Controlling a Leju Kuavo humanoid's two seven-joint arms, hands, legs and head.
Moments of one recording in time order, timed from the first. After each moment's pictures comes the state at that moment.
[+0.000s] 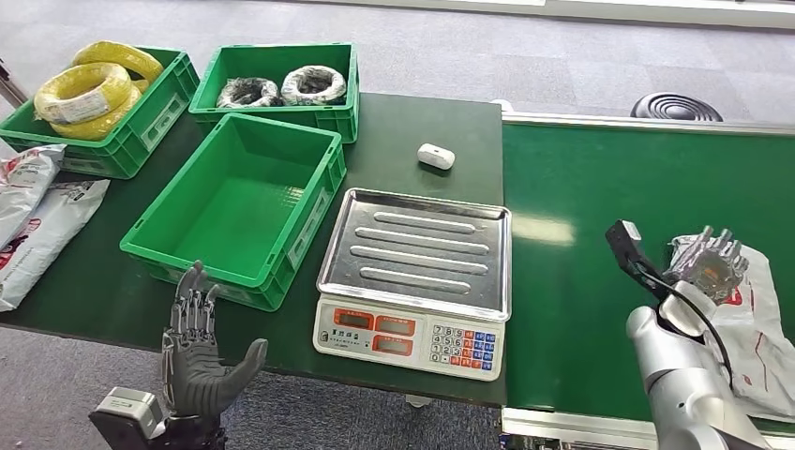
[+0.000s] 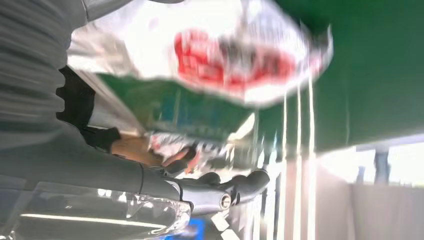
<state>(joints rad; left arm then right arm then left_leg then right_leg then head) 0.19 -0.05 -0.31 -1.69 0.04 0.29 -0.70 -0.72 -0.20 -0.24 -0.40 1.51 -0.45 0.32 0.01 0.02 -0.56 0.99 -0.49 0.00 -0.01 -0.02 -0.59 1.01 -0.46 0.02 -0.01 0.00</state>
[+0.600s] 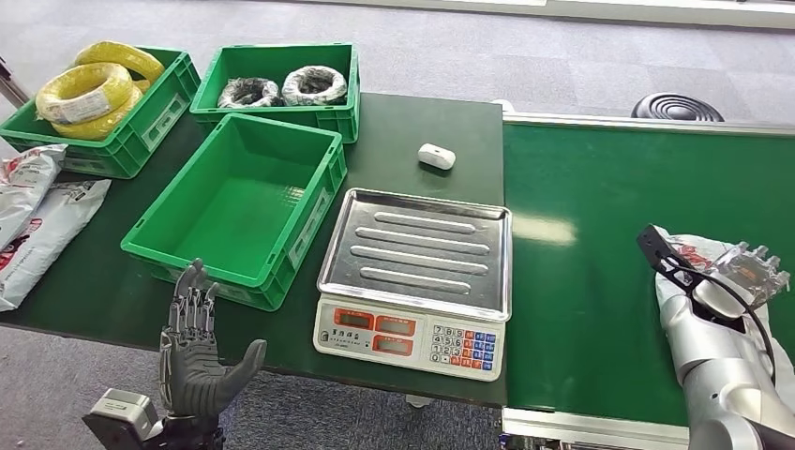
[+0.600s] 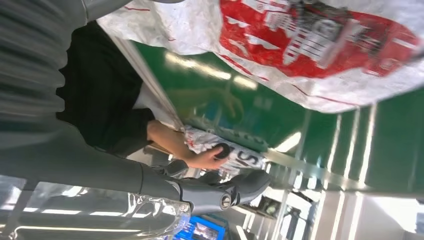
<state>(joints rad) 0.19 -0.05 -0.30 -1.71 0.04 0.26 -0.70 -0.78 -0.31 -0.21 -0.37 1.52 -0.11 0.44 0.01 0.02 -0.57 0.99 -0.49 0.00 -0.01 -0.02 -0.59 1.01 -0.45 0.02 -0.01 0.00</state>
